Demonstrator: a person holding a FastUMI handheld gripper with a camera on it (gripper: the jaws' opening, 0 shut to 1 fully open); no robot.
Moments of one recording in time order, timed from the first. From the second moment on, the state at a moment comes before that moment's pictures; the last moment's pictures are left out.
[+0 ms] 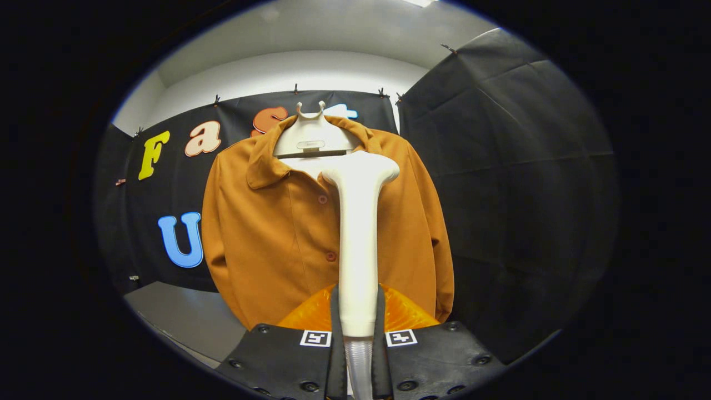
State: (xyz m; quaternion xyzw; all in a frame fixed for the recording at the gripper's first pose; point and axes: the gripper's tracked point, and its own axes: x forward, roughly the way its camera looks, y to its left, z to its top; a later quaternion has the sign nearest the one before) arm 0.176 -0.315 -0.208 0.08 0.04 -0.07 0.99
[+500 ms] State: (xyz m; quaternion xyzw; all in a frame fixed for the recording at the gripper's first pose) arm 0.146 -0.315 -0.272 0.10 0.12 -0.08 0.99
